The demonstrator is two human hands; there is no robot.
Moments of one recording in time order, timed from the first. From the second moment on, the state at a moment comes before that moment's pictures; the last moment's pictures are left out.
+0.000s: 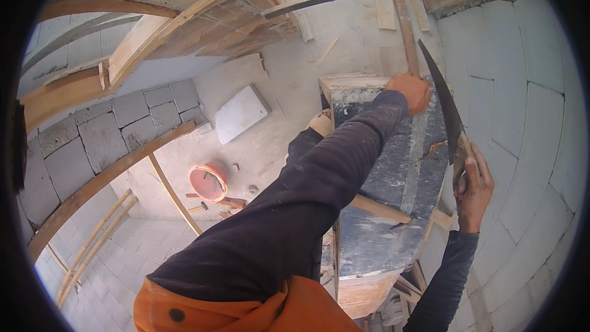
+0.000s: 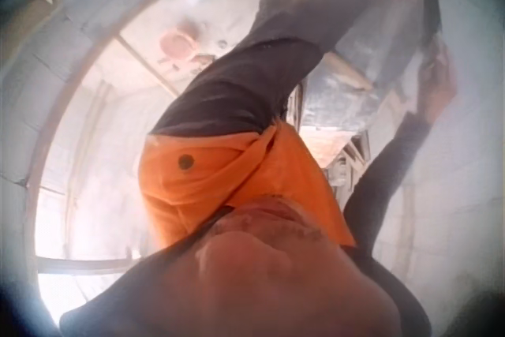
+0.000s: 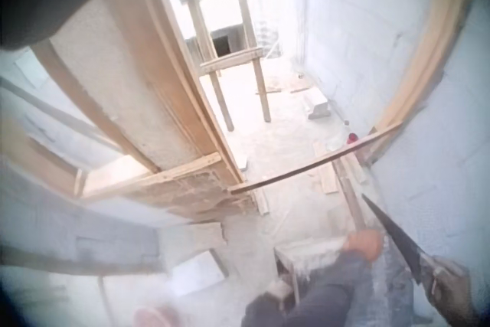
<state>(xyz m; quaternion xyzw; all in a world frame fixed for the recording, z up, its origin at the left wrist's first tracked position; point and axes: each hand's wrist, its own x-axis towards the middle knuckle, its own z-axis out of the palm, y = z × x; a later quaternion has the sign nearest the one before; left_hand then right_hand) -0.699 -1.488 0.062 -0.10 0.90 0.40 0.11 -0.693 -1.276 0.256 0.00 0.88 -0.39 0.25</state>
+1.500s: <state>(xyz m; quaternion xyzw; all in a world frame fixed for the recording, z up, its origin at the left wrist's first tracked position) -0.732 -1.484 0.067 -0.17 0.87 0.43 0.20 -0.754 -1.279 0.235 -0.06 0.85 -0.41 0.33</state>
